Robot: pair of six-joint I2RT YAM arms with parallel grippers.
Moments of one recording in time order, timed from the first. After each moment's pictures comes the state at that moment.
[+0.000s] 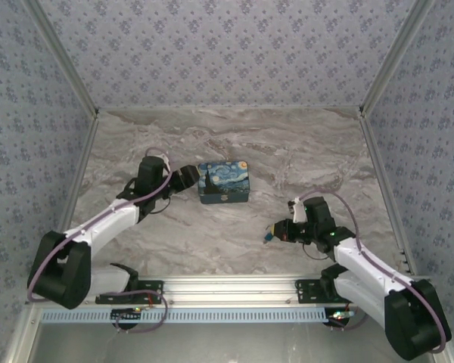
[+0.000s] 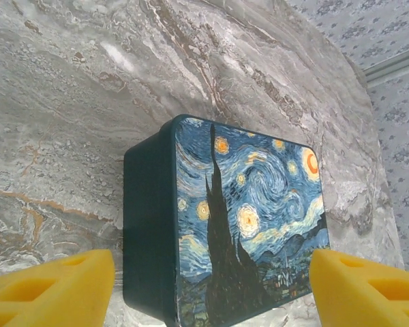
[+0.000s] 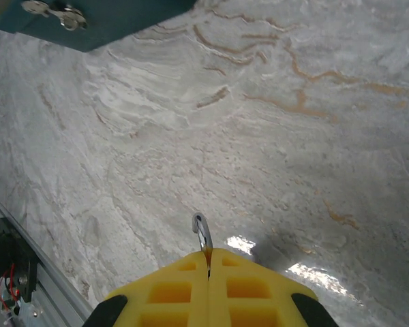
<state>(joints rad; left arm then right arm) -0.40 1.25 0.66 0.02 0.23 -0.77 0.37 0.90 0.26 -0.22 -0.53 0.55</state>
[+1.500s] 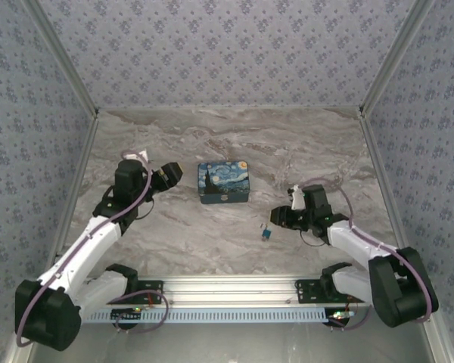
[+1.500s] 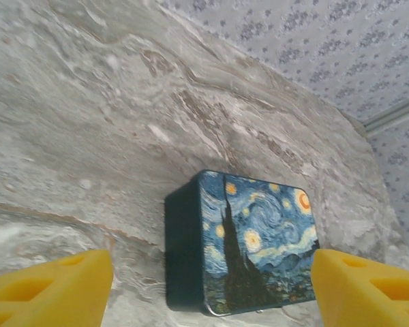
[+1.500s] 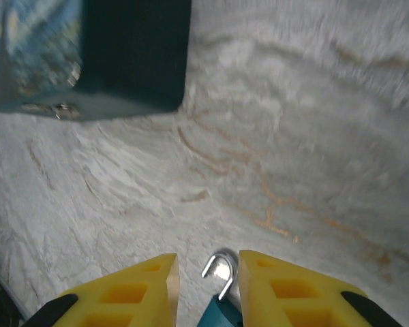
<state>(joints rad) -0.33 0.93 0.66 -0.19 0.09 -0.63 0.28 1.08 0.42 -0.17 -0.49 0.47</state>
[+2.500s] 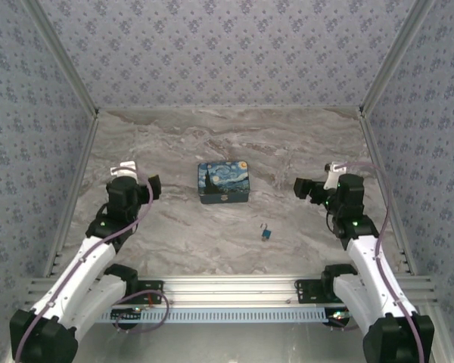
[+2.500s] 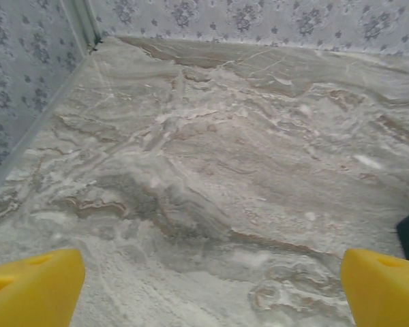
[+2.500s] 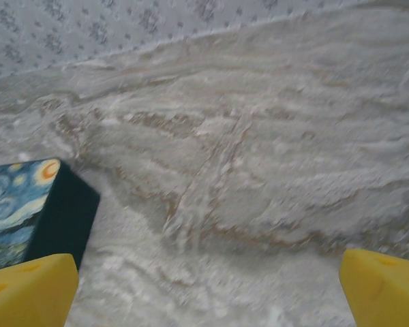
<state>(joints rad) -0.32 0.77 0.48 -0.18 -0.41 -0.21 0.05 0.77 0.46 -0.11 -0.13 0.14</state>
